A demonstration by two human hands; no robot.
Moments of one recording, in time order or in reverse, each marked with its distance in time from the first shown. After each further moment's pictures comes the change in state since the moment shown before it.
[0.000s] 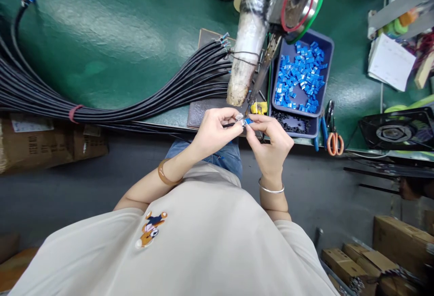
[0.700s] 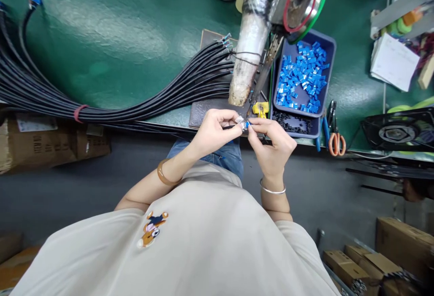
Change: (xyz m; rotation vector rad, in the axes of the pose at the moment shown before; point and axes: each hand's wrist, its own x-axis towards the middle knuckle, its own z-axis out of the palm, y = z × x) left_hand -0.002 0.003 -0.006 -0.129 -0.067 -0.055; right_hand -0.001 -0.001 0.000 0.024 0.015 -0.021
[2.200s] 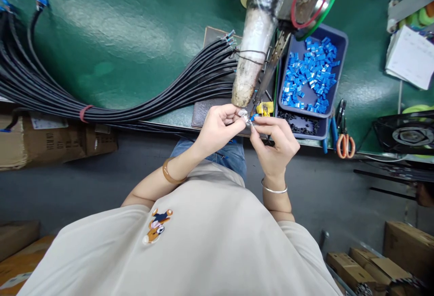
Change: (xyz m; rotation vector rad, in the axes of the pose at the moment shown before) left_hand 0.006 -0.004 0.005 -0.155 0.145 -0.055; right_hand -0.001 0.007 0.005 -0.009 0.058 -0.053
